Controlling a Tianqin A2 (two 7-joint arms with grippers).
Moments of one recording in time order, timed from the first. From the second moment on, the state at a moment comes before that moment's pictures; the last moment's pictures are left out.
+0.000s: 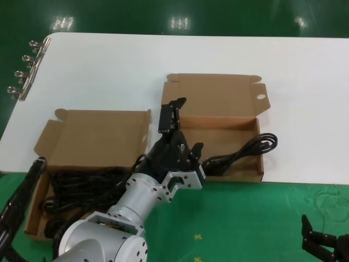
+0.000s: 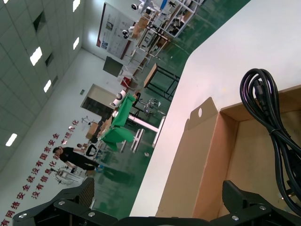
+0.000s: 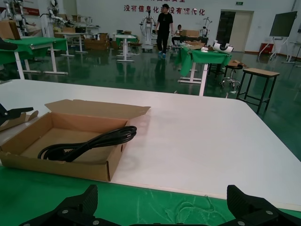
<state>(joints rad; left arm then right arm) -1.01 -0.20 2.68 -0.75 -1.02 -0.38 -0.23 0.00 0.30 -1.60 1.60 1.80 0.00 0.00</state>
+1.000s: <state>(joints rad) -0.67 -0.24 2.32 -1.03 -1.28 -0.25 -0.15 0.00 0.30 -1.60 1.60 1.80 0.00 0.00</state>
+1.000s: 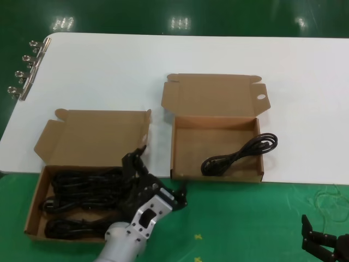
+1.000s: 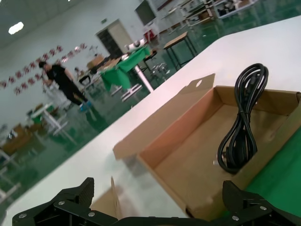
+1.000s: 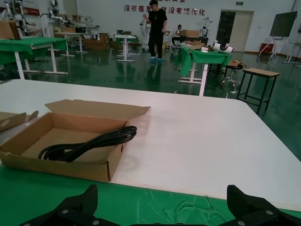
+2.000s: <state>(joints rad) -0.27 -0.27 1.89 -1.37 -1.59 -0.10 -0.06 0.00 0.30 -1.60 1.60 1.80 0.00 0.00</state>
